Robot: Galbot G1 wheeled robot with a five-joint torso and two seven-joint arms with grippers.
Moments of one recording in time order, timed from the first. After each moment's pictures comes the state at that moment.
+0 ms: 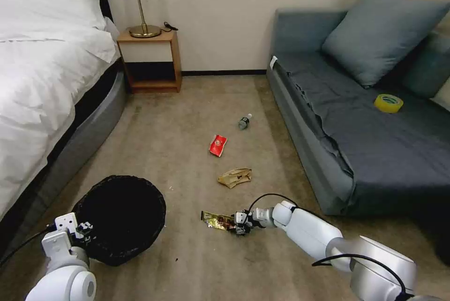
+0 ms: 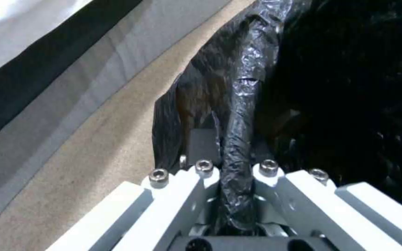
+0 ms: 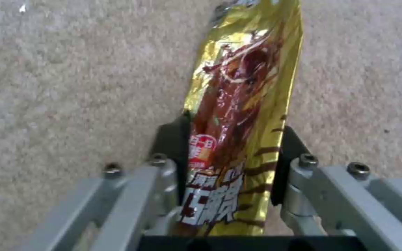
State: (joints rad) left arm 1.58 -1.47 -0.85 -2.17 -0.28 0.64 -0.33; right arm -0.43 1.32 -0.64 0.50 0.04 0.39 -0.59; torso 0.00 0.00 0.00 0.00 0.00
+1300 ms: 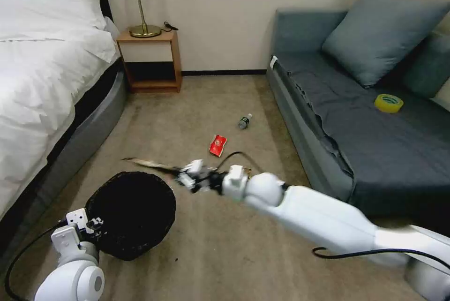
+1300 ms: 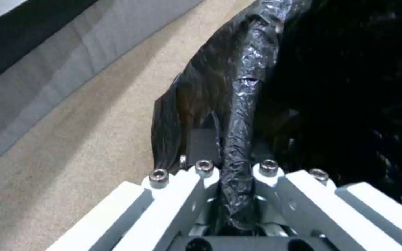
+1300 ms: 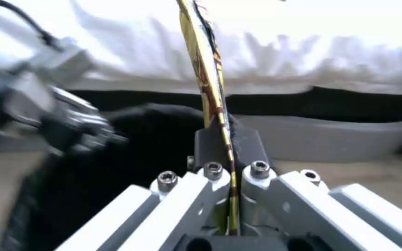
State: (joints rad) left arm 1.55 -1.50 -0.81 -2.19 -0.33 0.66 -0.34; right arm -0.32 1.15 -0.82 1.58 0.66 0.13 -0.18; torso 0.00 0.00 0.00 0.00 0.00
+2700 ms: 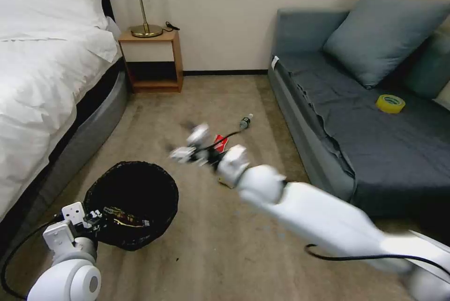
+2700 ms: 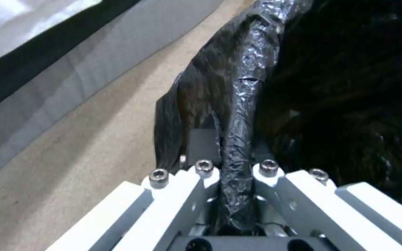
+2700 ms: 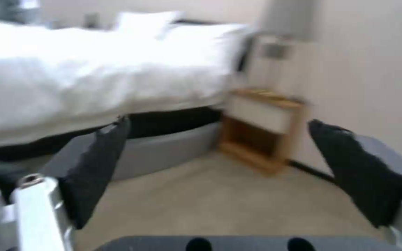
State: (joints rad) left arm 1.56 -1.50 -0.82 -2.27 -0.36 0.64 -0.33; right arm -0.55 0.93 -0.29 1.91 0.61 -0.08 0.17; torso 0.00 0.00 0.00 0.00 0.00
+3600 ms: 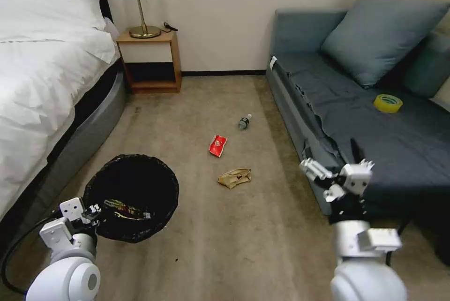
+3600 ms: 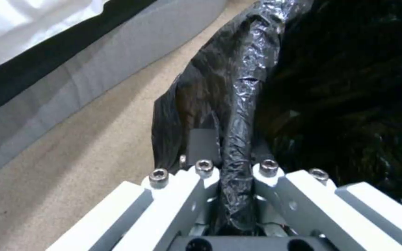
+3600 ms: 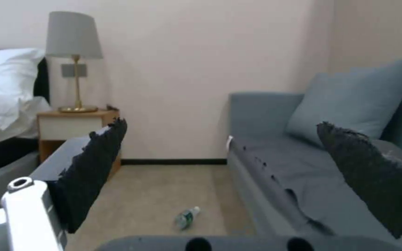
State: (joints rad) left arm 1.54 -1.50 -0.83 -2.25 -0.38 0.61 -0.32; right arm -1.61 1.31 0.39 2.34 0.06 0.07 0.28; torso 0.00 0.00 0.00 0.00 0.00
